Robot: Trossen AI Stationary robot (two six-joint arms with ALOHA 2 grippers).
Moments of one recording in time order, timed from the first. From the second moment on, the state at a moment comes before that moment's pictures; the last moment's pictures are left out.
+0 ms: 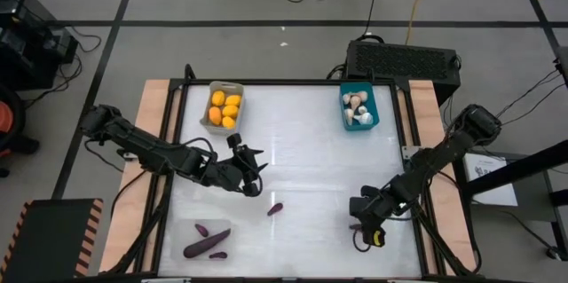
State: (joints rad) left arm -0.36 1.37 0.92 -0.26 -0.70 -0.20; right arm 0.69 1.40 0.72 -0.45 -0.09 0.91
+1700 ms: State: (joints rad) left arm -0.22 1.29 0.92 -0.97 -0.50 -0.60; right arm 0.37 2.26 1.60 0.51 -0.11 -0.10
